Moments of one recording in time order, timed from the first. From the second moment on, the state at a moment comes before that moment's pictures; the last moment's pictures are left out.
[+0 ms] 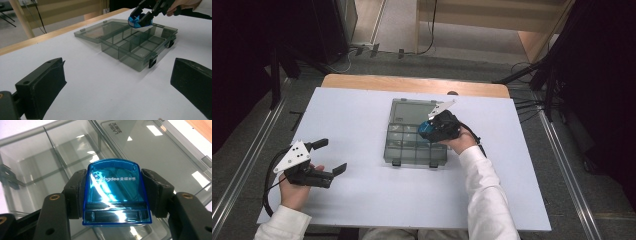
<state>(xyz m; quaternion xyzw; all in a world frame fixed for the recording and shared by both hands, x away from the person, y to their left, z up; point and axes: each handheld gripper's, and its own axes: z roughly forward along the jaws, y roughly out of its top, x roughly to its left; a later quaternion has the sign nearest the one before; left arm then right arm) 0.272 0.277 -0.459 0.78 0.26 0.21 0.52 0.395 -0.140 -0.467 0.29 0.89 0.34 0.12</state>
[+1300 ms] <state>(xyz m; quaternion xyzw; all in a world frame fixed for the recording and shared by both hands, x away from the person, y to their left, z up) 0.274 0.276 -0.459 0.78 0.26 0.21 0.53 0.329 -0.204 -0.436 0.39 0.82 0.39 0.18</state>
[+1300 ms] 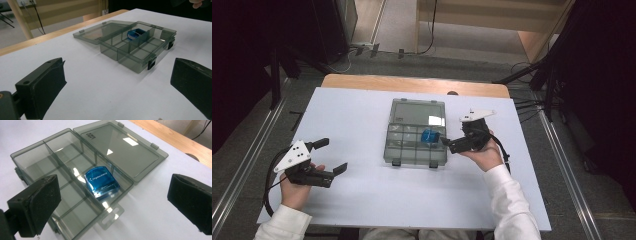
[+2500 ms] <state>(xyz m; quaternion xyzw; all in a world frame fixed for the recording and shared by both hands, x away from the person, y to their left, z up) 0.271 0.273 -0.459 0.78 0.26 0.21 0.53 0.227 -0.262 -0.471 0.43 0.76 0.43 0.23</state>
